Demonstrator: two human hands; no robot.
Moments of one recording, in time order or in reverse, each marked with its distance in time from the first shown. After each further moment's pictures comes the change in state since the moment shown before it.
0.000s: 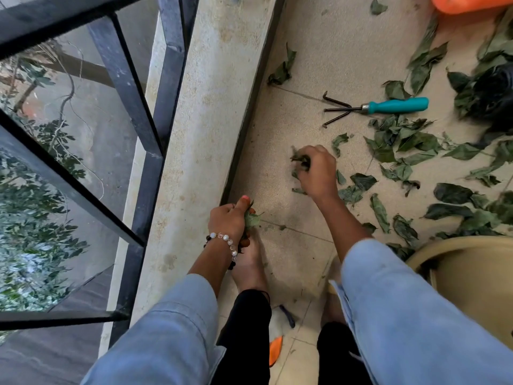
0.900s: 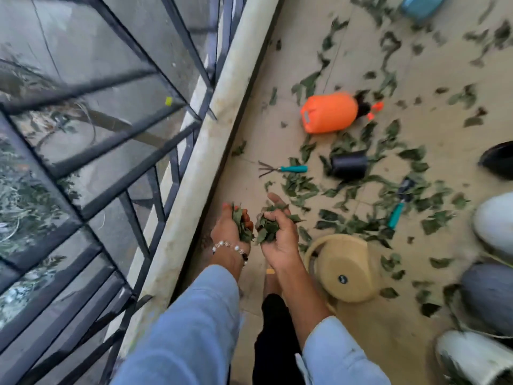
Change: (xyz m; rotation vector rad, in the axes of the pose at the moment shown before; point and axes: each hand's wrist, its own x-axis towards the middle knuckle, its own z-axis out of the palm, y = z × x) left_hand -0.343 0.106 0.006 -0.894 -0.069 -0.150; right_hand -0.217 -0.160 -0.302 1.651 -0.046 0.584
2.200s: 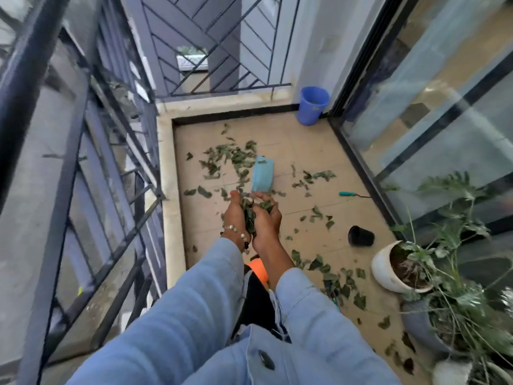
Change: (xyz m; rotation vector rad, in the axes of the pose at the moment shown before) left_hand -0.301 0.254 0.457 0.664 -0.817 0.151; right_hand -0.037 -0.471 0.325 0.028 0.403 -0.610
